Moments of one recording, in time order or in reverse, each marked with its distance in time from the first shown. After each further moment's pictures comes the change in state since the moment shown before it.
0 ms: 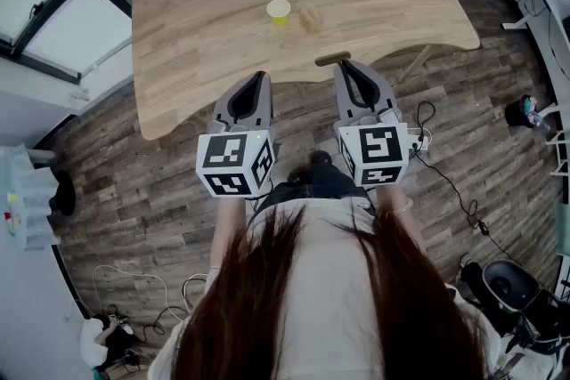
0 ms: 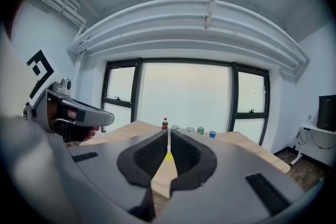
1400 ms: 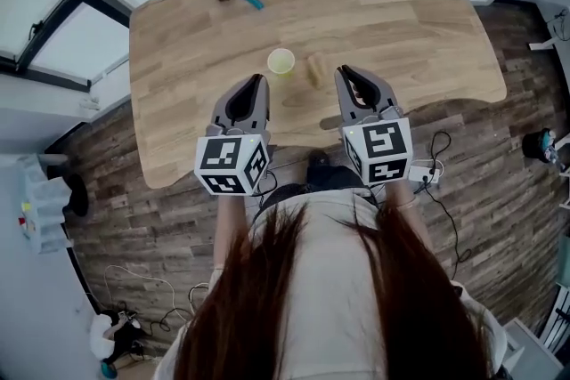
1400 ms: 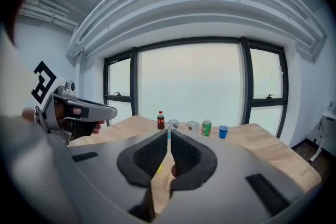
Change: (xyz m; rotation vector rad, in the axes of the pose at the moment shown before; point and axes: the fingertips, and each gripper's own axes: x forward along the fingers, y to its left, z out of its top) left arm 0.197 0.081 0.032 0.014 0.013 0.054; right arm 0.201 -0.101 -0.023 0.056 0.099 0.154
